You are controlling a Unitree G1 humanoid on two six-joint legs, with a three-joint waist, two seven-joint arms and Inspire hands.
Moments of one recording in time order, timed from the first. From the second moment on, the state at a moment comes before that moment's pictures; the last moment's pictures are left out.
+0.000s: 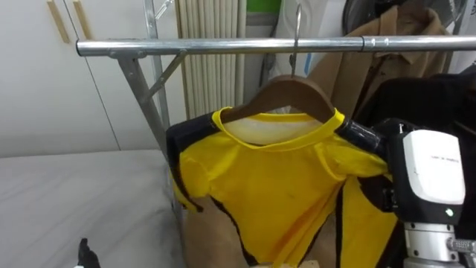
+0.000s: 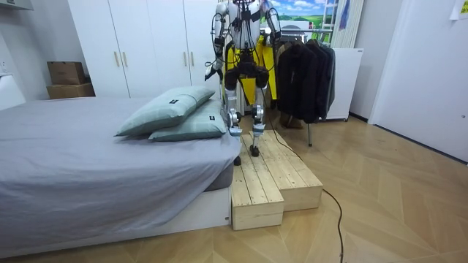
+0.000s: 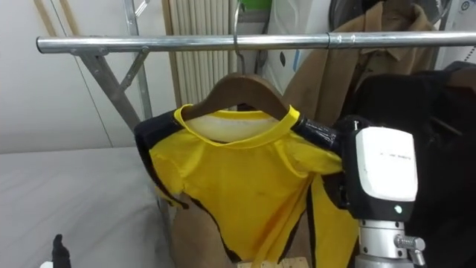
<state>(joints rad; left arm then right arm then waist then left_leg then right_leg) 0.07 0.20 -0.10 0.70 0.05 -0.11 0.60 0.05 -0.35 0.09 0.04 -0.91 -0.11 -0.66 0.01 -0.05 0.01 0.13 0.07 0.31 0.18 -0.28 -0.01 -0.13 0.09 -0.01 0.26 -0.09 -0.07</state>
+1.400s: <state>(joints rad) 0.08 0.21 0.00 0.72 0.08 -0.15 0.57 -0.05 -0.36 0.04 0.01 -0.48 -0.13 -0.32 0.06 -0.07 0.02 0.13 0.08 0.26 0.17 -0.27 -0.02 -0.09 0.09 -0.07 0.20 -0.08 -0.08</state>
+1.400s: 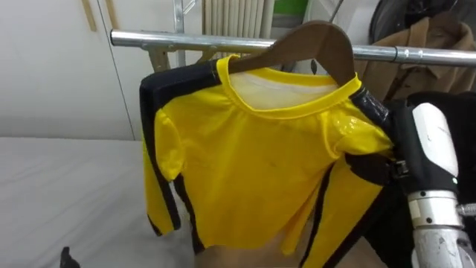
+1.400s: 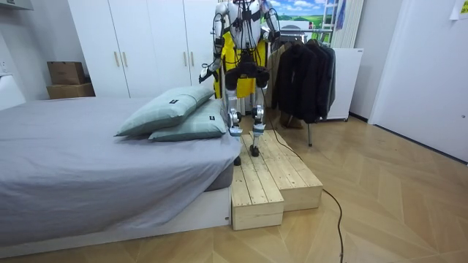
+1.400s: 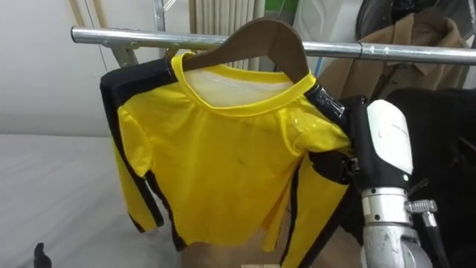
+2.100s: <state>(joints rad) 0.06 0.22 -0.01 0.72 0.09 -0.15 0.63 -0.15 -0.36 0.04 0.24 -0.13 -0.07 -0.07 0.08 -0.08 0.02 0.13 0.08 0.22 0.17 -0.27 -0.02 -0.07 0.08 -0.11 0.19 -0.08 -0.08</state>
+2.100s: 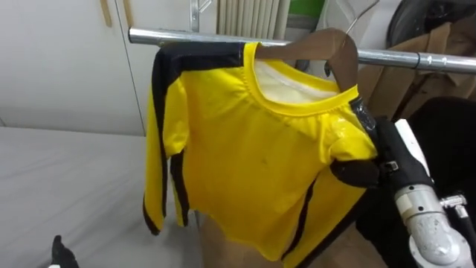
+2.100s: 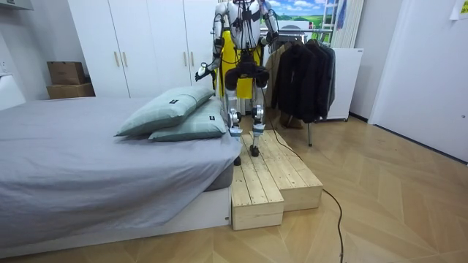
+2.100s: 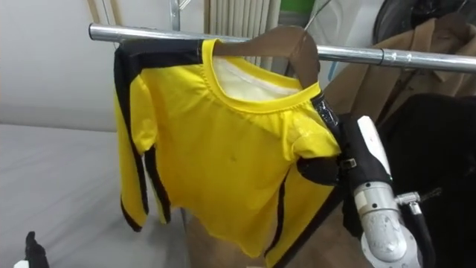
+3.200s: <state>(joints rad) 0.05 0.22 -0.01 0.72 0.26 -0.16 0.61 -0.25 -0.39 0.04 0.72 0.00 -0.06 0.05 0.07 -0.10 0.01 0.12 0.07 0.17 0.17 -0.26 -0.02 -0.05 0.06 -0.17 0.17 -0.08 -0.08</state>
